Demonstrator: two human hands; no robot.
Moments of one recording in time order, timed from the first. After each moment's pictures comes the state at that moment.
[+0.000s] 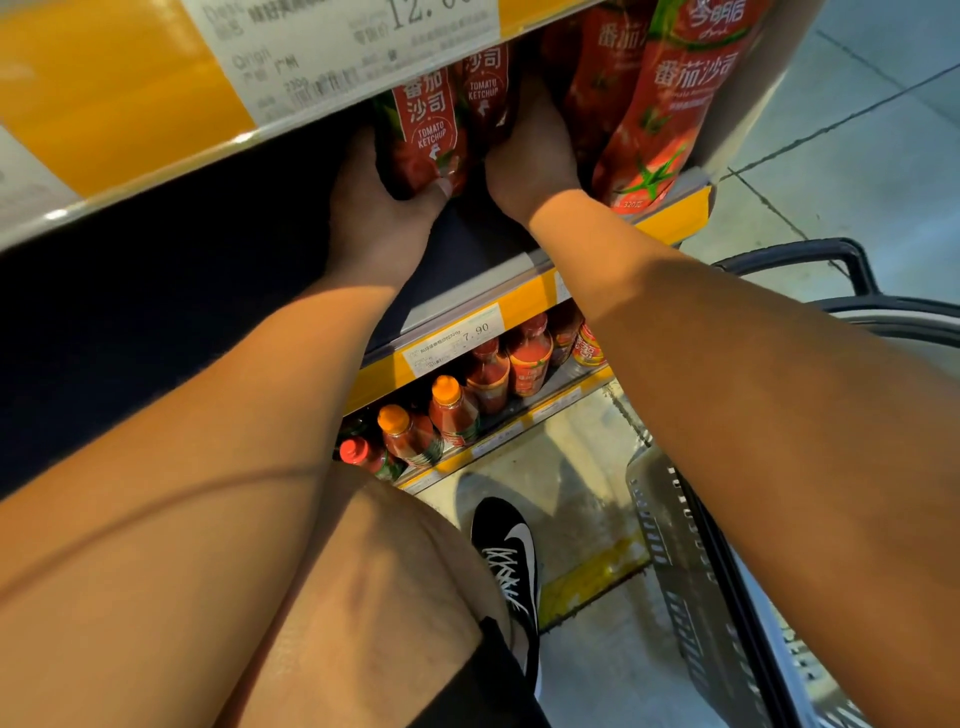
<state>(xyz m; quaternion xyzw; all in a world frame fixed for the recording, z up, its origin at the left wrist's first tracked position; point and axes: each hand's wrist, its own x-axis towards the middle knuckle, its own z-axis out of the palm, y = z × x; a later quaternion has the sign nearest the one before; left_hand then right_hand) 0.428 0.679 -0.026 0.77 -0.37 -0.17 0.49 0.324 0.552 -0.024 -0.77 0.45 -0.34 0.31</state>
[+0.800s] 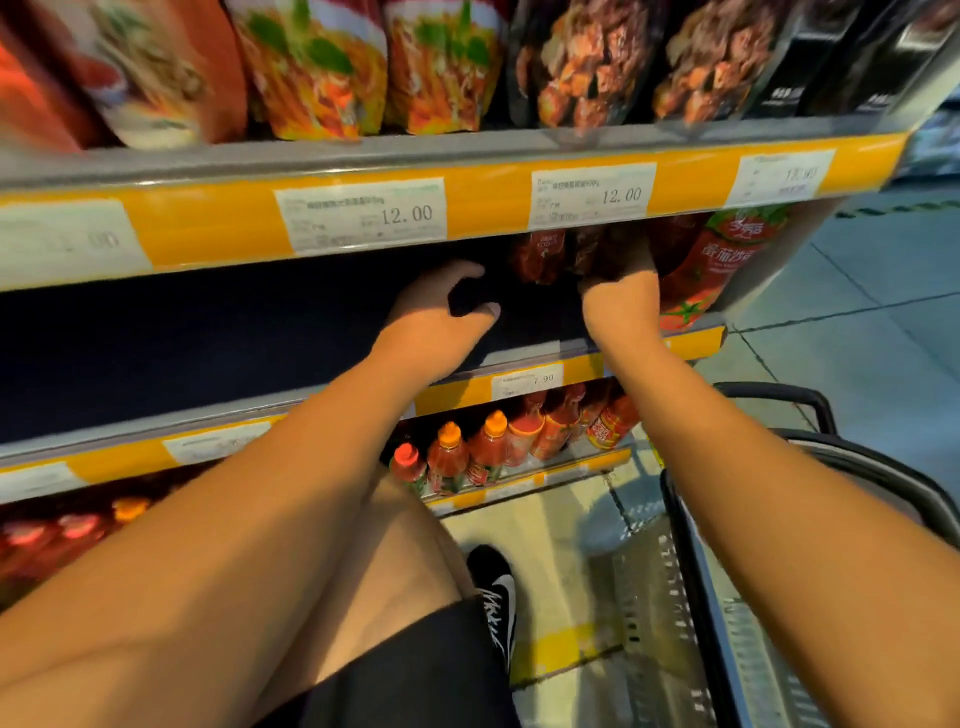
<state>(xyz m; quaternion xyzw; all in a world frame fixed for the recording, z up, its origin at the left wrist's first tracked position) 0.434 0.806 0.013 0.78 -0.41 -0.19 0.44 0.282 0.647 0.023 -0.70 0.48 -0.35 0.40</state>
